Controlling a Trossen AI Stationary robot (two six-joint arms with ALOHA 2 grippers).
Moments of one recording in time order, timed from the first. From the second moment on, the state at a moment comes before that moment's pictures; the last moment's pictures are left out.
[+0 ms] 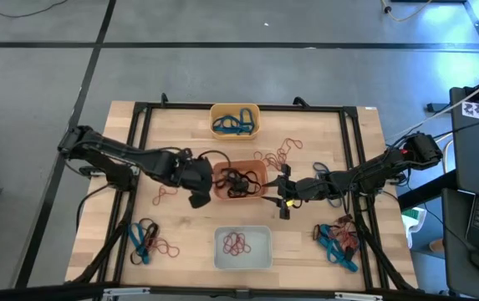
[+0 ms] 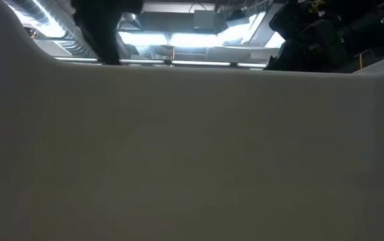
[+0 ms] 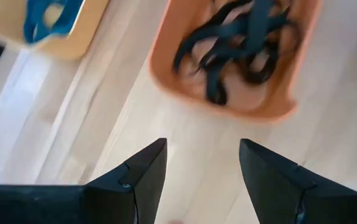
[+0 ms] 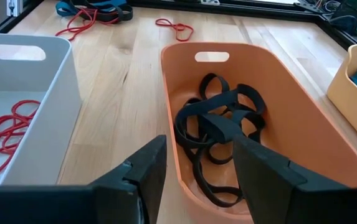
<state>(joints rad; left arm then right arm) -0.23 1.47 1.24 -1.07 -0.40 -0.61 0.27 1.43 0.55 0.44 0.32 0.05</state>
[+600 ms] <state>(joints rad) -0.28 1.36 0.97 -1.17 -0.33 -0.93 0.27 1.43 0.55 0.44 0.32 0.05</state>
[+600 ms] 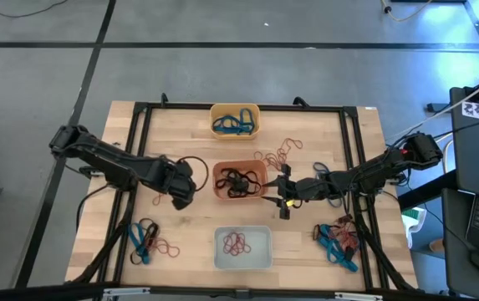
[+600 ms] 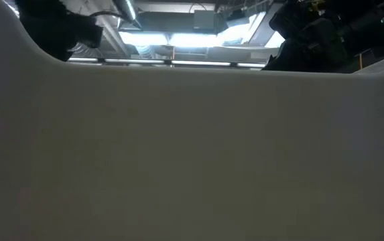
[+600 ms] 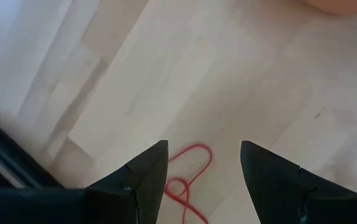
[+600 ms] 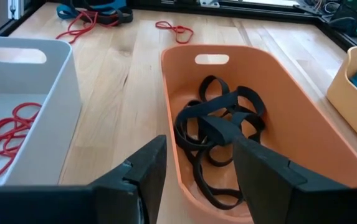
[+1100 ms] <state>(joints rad) -0.28 1.35 0.73 -1.10 -0.13 -1.23 0.27 1.43 0.55 0.45 0.32 0.05</state>
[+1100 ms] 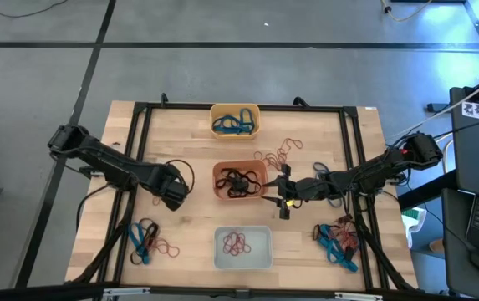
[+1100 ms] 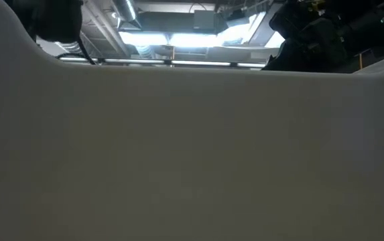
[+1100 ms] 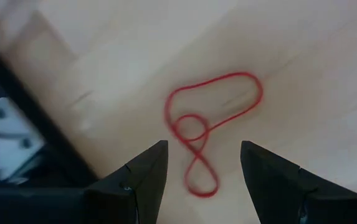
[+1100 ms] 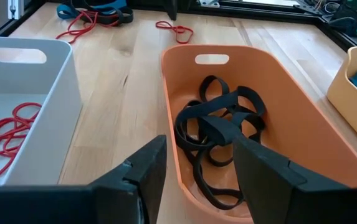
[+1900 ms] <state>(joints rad) -0.25 1.34 0.55 -0.85 -0.12 -1.35 0.27 1.43 0.55 0.45 0.32 0.05</state>
